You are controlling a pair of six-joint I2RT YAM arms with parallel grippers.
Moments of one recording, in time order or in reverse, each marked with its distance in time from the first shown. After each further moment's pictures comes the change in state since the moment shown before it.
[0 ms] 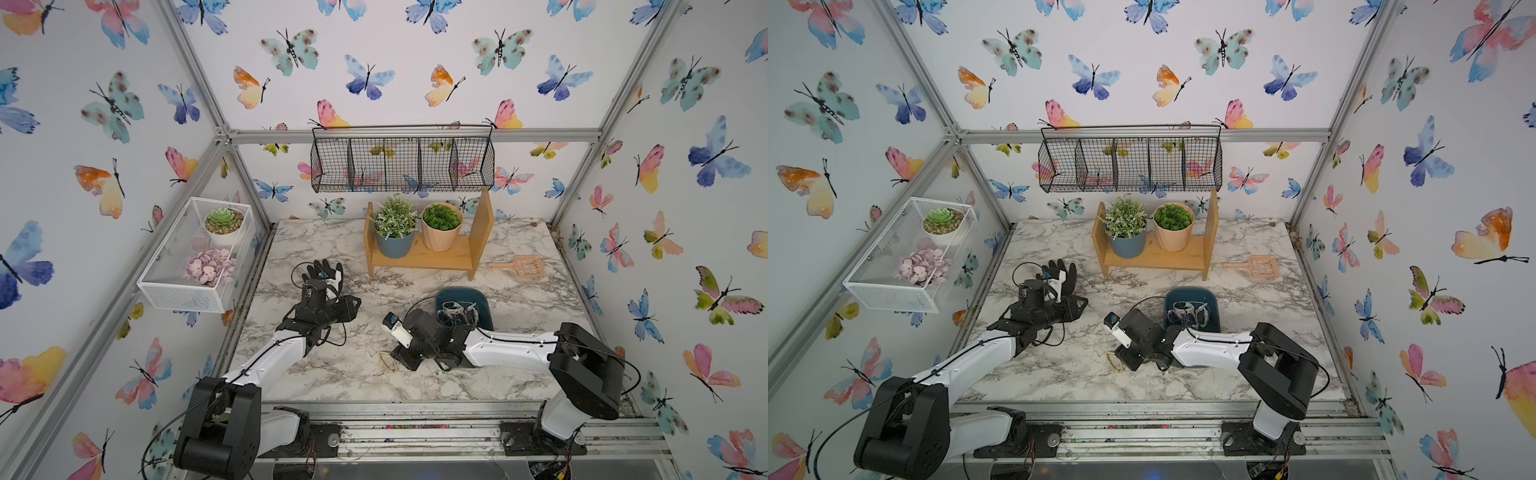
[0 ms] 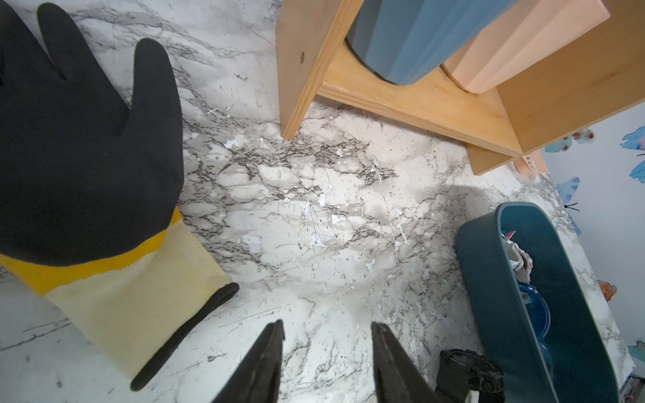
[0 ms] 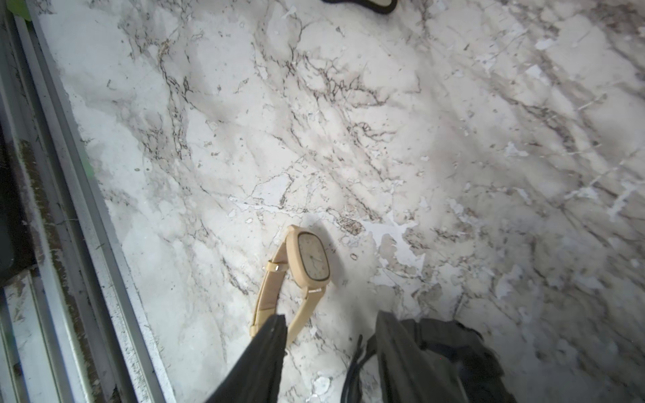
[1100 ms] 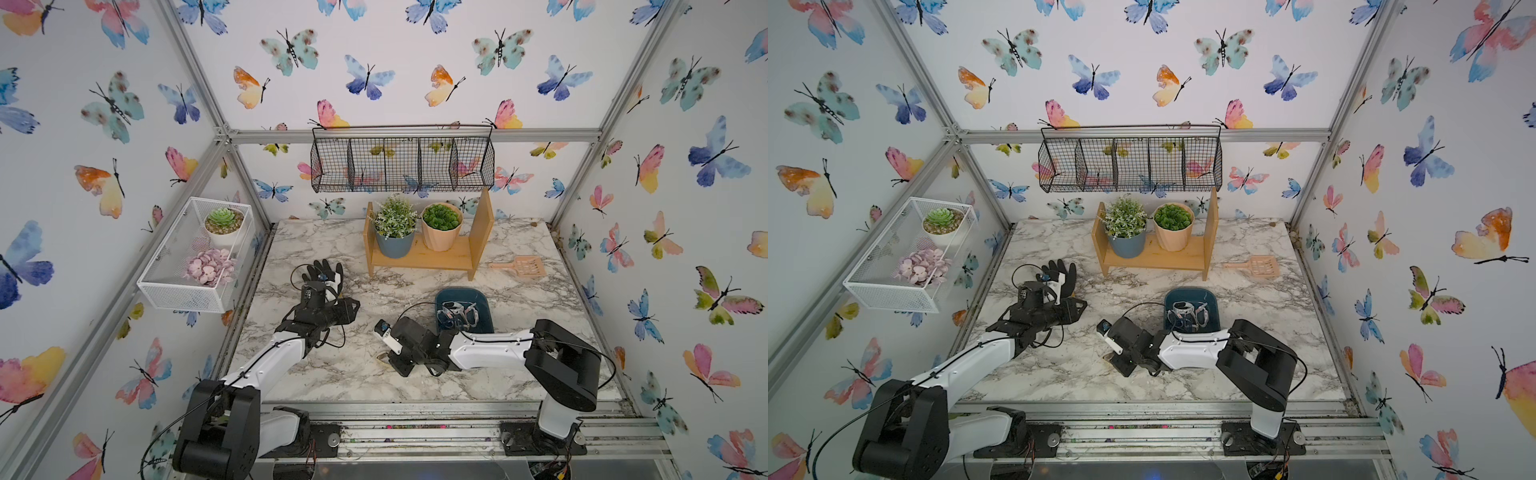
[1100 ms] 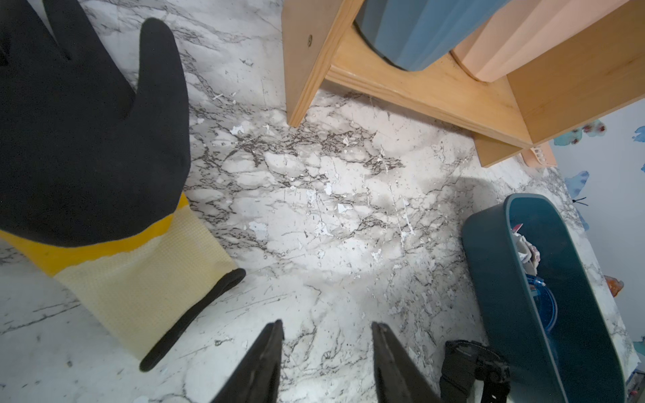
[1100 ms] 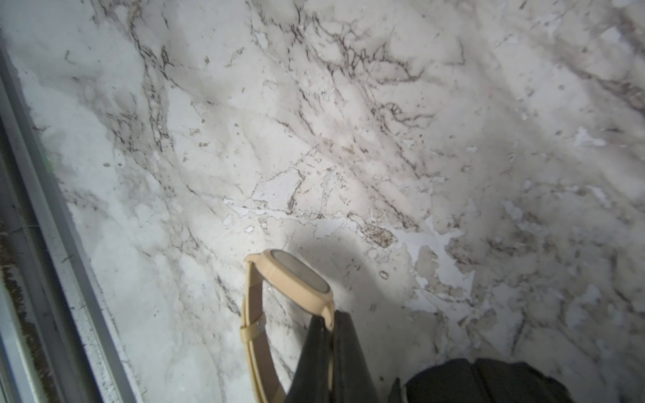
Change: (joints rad) left arm -0.008 -0.013 0.003 -0.042 -0.001 0.013; right arm 0.047 0.063 0.032 0.024 0.068 0.049
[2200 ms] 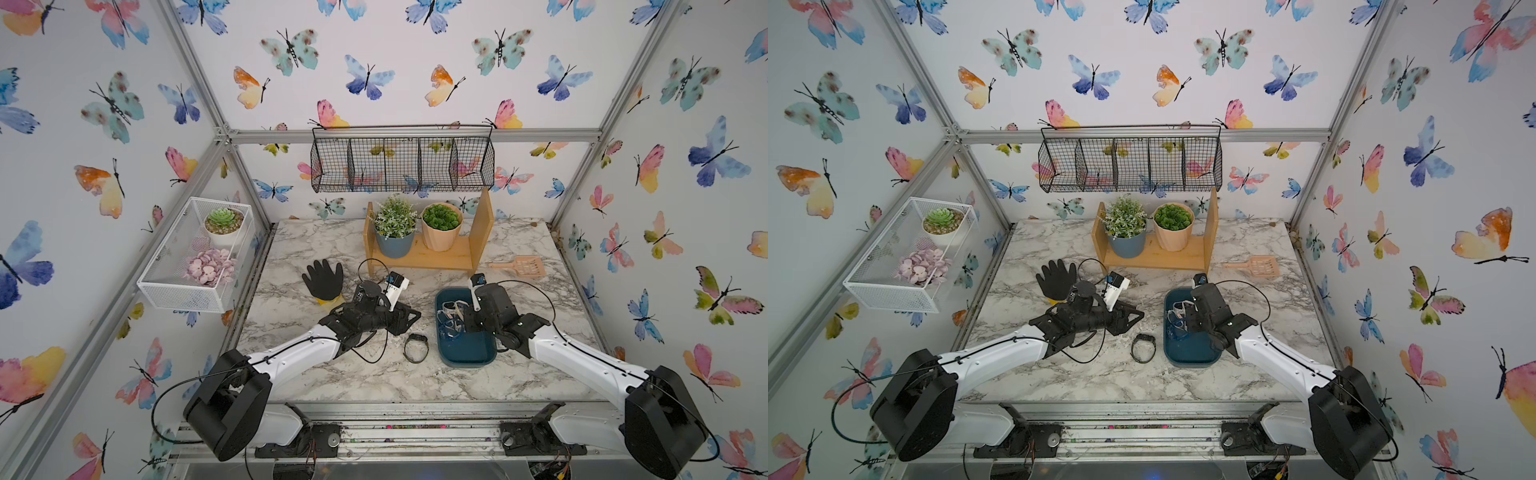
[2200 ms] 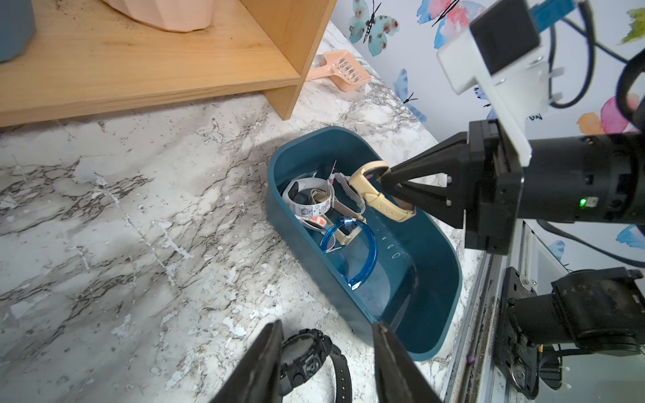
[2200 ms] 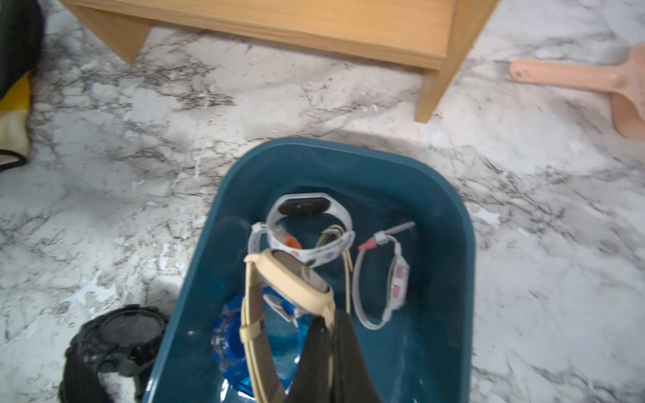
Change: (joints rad) left arm -0.438 0.138 0.135 0.177 0.086 0.055; right arm -0.546 -0.513 -0.260 -0.190 0.183 0.199
